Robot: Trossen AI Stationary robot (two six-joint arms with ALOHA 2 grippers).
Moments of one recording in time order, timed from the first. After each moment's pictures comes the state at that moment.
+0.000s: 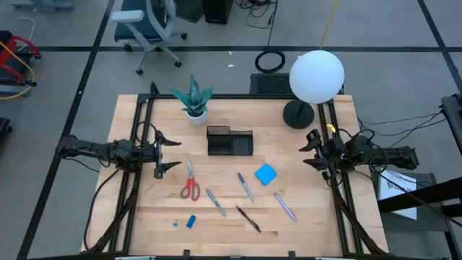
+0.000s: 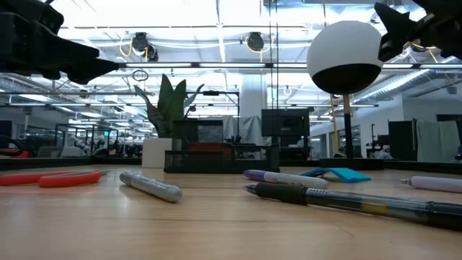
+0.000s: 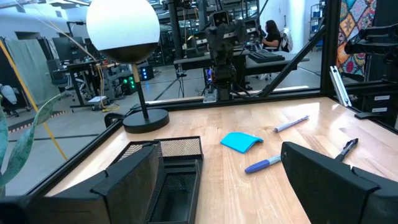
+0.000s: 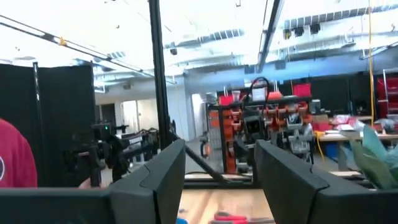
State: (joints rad) left arm -0.18 0.06 0.01 0.06 -0.23 0.12; right arm 0.02 0.00 0.02 0.37 -0.19 0.18
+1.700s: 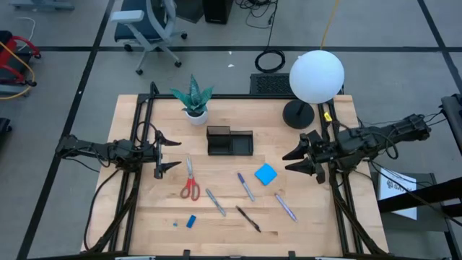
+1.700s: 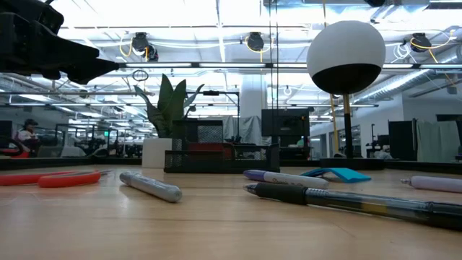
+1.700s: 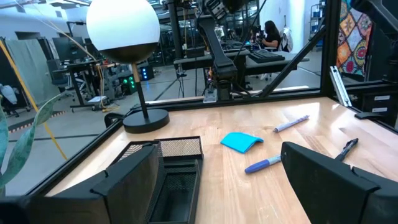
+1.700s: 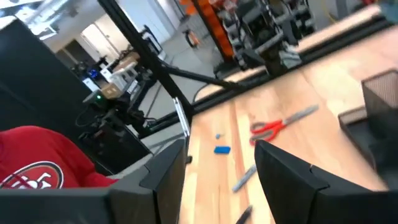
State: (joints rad) left arm -0.18 0.05 0.01 0.06 -0.23 0.12; right arm 0.34 0.78 0.84 -0.28 0.12 0.62
